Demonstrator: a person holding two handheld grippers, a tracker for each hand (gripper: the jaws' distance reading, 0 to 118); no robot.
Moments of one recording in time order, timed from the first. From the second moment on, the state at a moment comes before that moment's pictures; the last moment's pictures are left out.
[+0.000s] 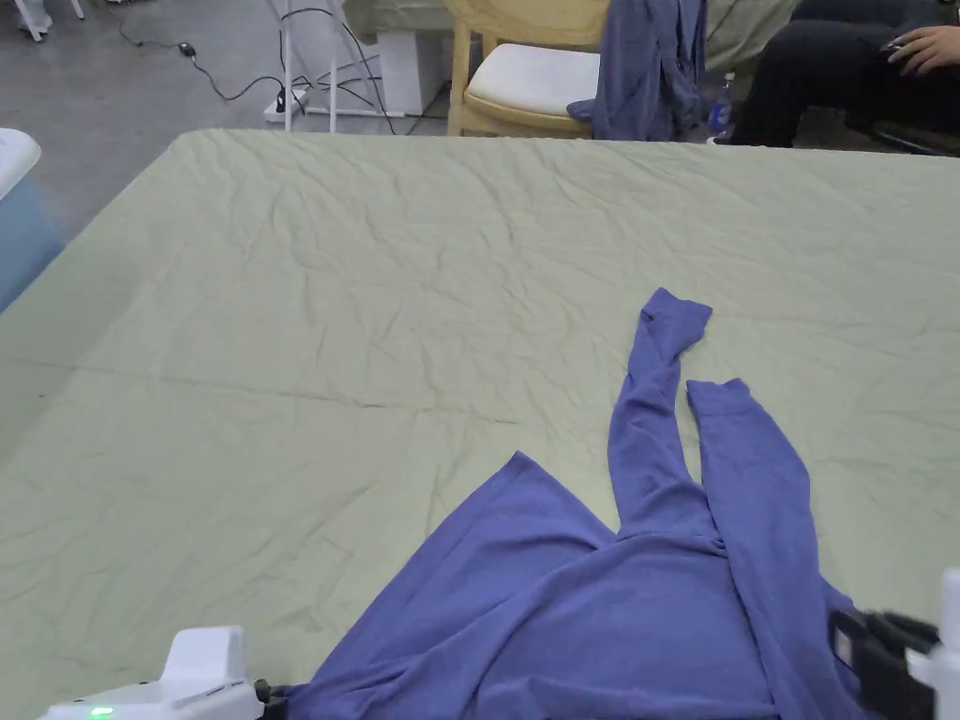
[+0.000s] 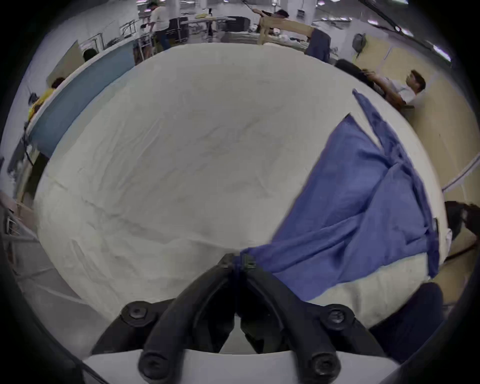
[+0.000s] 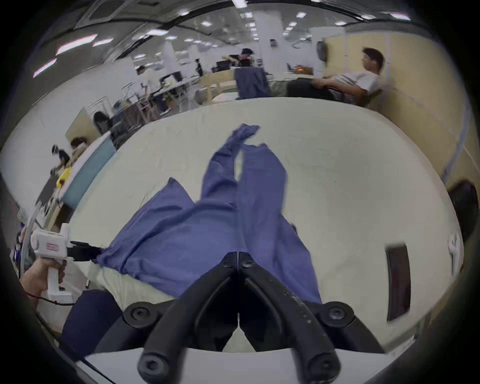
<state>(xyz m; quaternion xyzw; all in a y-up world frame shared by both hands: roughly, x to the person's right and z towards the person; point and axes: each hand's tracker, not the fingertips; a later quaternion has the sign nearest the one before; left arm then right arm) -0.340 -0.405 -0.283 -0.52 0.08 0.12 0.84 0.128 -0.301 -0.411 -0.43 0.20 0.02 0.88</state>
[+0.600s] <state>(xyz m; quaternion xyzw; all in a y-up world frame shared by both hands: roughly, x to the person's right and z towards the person) -0.346 -0.356 -0.277 -0.48 0.06 0.12 0.87 -0.022 -0.391 -0.608 -0.57 0.17 0.18 0.78</state>
